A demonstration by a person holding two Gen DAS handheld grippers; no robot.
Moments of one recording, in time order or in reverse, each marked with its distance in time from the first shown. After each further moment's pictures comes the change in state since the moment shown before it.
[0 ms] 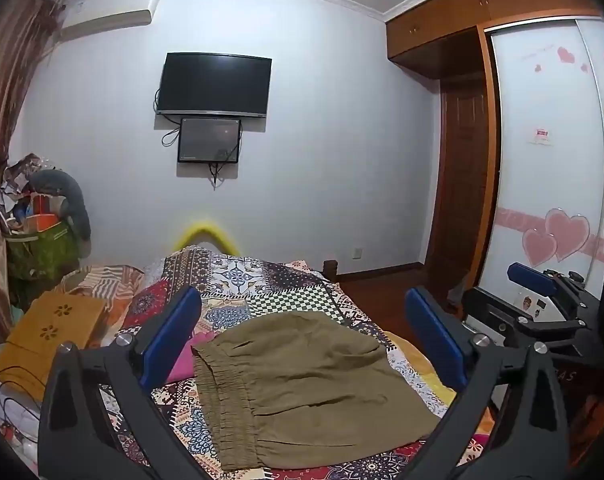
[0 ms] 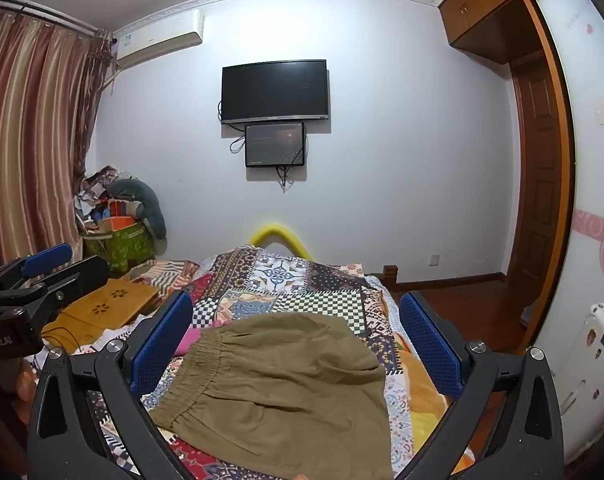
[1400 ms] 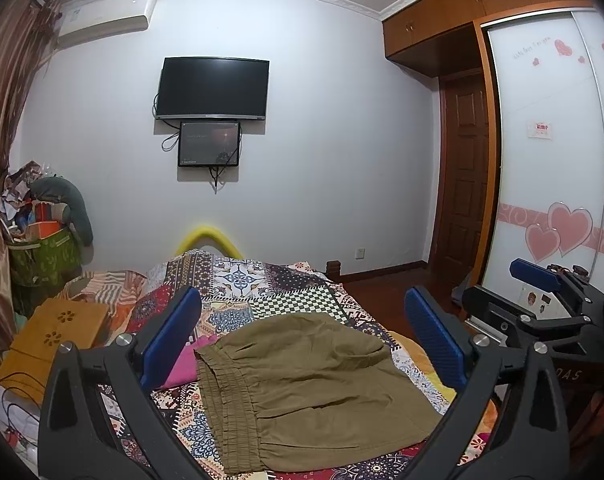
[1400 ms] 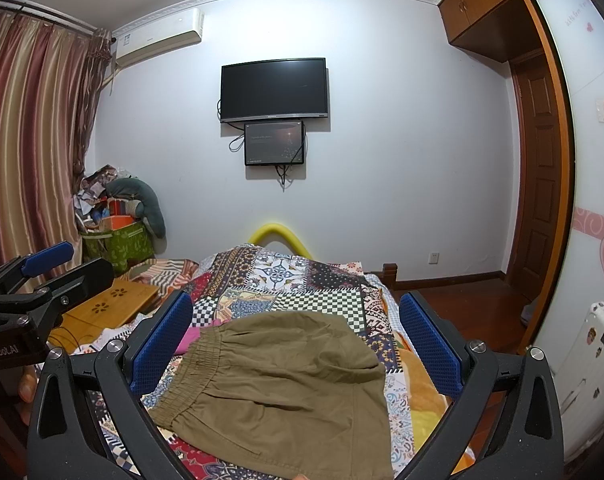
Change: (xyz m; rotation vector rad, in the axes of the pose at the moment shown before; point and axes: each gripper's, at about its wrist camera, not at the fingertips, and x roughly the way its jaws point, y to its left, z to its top) left arm 0.005 -0.011 -0.007 0.032 -0.013 0.015; right arm 0.001 0.002 0.001 0.001 0.003 0.003
